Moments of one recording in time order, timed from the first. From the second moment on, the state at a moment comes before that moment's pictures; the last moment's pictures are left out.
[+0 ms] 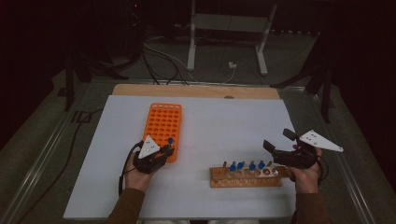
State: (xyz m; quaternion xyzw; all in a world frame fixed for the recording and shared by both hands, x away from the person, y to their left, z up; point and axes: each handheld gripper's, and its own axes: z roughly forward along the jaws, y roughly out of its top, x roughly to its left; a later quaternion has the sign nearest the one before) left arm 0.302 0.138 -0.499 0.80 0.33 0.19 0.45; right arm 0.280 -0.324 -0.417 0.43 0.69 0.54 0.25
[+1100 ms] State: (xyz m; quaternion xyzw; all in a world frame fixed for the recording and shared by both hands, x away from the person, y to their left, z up) left arm 0.294 0.156 -0.481 0.75 0.37 0.17 0.51; right arm 0.278 -0.318 -0.416 0.41 0.70 0.53 0.24
